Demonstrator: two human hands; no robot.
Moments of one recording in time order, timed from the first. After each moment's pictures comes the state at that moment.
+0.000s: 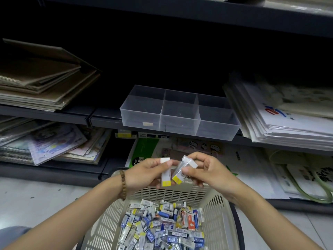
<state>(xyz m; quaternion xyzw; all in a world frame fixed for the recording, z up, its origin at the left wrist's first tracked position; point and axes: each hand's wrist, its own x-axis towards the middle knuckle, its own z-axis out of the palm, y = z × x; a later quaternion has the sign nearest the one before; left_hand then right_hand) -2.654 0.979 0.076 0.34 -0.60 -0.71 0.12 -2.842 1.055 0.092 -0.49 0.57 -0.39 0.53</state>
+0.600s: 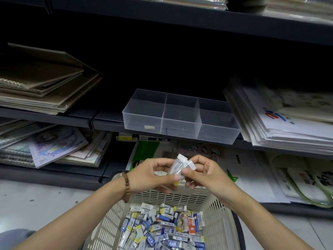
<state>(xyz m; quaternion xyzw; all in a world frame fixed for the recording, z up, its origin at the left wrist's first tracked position) -2.650 0.979 0.083 0.30 -0.62 -0.71 0.15 -2.832 1.056 0.092 -0.46 0.56 -0.43 0.54</state>
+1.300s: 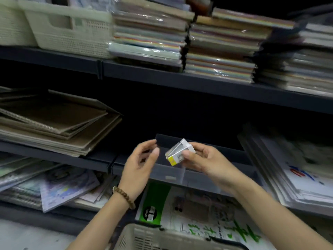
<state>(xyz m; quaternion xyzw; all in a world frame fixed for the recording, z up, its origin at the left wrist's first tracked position) -2.610 0.886 0.136 0.34 -0.62 -0.47 0.54 -2.799 0.932 0.188 -0.56 0.50 -0.47 0.47</state>
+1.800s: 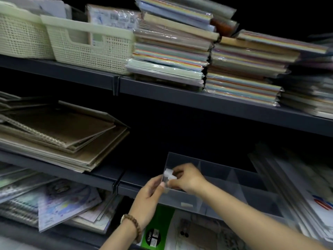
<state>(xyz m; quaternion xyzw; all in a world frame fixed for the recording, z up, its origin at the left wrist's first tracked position) -2.612 0.859 0.093 0.43 -0.61 -0.53 0.41 -2.760 0.837 0.144 -0.62 0.71 -0.22 0.26</state>
